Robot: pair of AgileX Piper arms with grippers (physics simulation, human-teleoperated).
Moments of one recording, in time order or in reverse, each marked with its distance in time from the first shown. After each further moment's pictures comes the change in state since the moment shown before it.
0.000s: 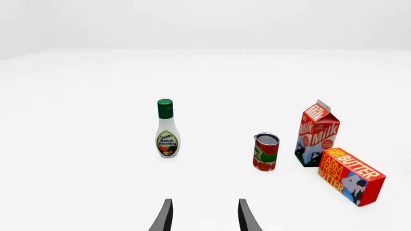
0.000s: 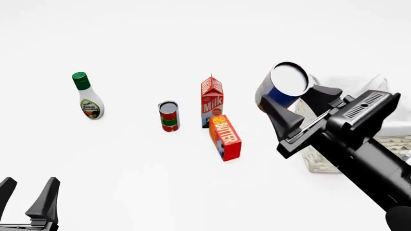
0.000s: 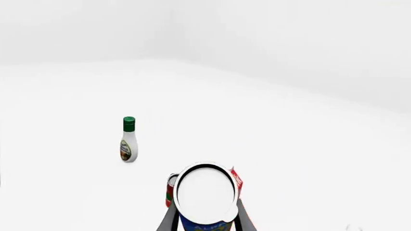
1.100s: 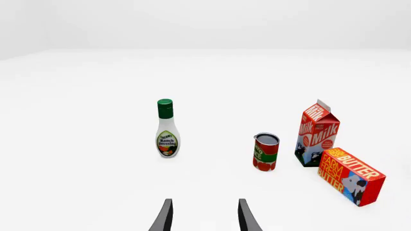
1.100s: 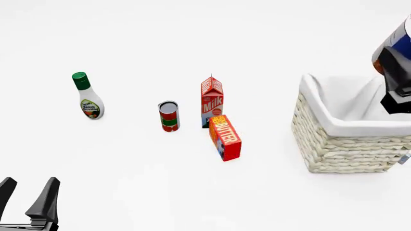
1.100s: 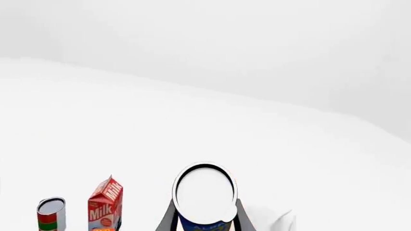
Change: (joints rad) left arm 0.000 0.000 0.000 0.000 0.000; right arm -0.505 -0.245 -0.184 0.380 -0.053
